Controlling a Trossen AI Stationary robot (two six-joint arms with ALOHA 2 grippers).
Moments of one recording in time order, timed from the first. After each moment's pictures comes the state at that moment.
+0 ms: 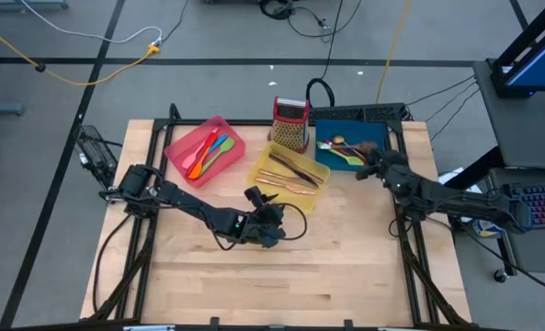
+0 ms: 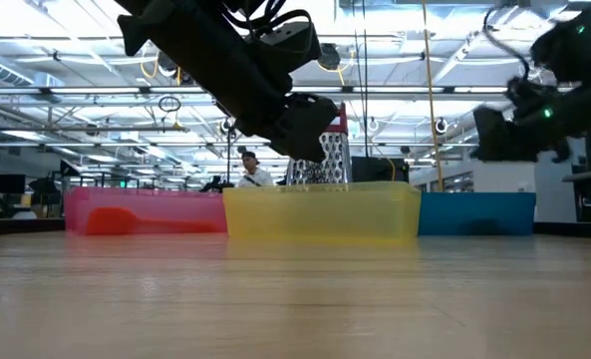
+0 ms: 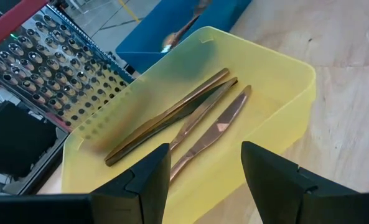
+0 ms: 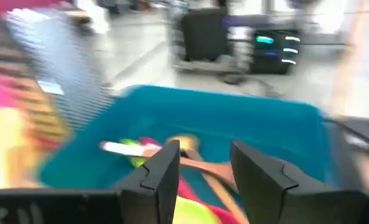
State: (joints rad) left arm -0.29 1.94 1.16 0.01 -0.94 -0.18; right arm -0.31 0.36 0.07 -0.07 0.82 0.41
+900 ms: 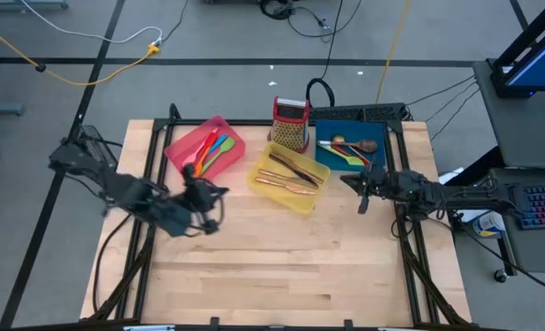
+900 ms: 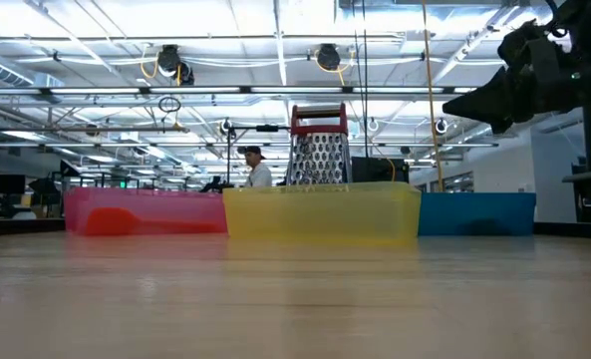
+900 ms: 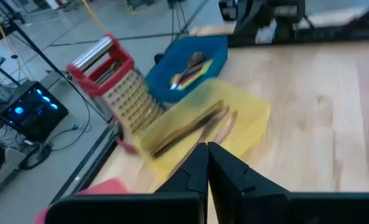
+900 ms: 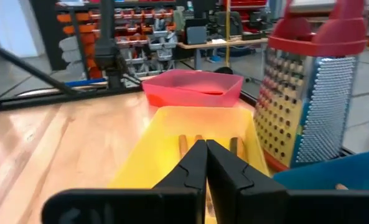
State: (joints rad) left arm -0.50 1.19 1.16 -0.70 -0.89 -0.34; right arm -0.10 0.36 0.08 0.21 0.20 0.06
